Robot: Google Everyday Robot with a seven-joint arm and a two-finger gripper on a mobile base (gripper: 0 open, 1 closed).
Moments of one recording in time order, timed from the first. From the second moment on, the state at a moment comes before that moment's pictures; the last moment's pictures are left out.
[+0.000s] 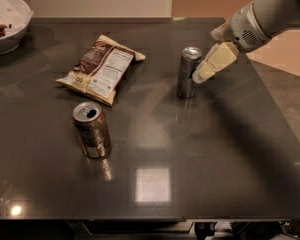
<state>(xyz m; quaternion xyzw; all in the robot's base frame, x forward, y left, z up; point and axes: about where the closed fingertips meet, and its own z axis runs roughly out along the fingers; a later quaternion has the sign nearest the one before) 0.608 -0.142 0.941 -0.53 0.77 0.15 0.33</state>
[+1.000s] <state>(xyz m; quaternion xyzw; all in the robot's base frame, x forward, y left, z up) 0.627 -0.122 0.924 -0.52 0.76 0.18 0.34</state>
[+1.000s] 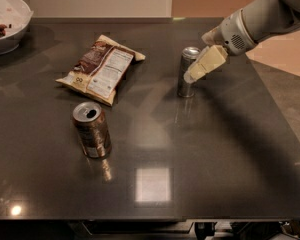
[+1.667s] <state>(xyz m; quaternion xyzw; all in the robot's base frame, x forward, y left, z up) 0.623 -0.110 0.922 -0.54 0.75 0.20 0.34</state>
